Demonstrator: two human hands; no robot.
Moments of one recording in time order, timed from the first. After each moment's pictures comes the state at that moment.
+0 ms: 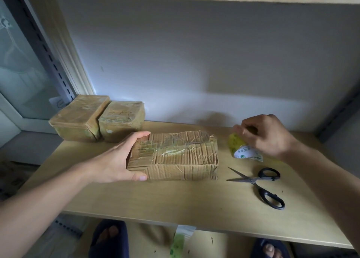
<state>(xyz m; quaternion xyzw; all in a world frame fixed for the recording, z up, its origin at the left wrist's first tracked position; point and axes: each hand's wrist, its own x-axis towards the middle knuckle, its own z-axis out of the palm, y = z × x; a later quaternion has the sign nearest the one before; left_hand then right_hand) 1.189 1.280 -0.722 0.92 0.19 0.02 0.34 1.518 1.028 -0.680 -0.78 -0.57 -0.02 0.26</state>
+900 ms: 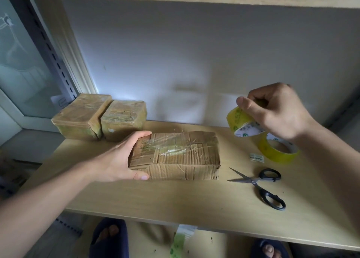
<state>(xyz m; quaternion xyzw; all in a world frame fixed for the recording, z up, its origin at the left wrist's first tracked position) 1.189 1.278 -0.721 0.92 0.20 0.02 0.34 1.495 1.036 -0.611 -0.74 -0.58 -0.06 0.35</state>
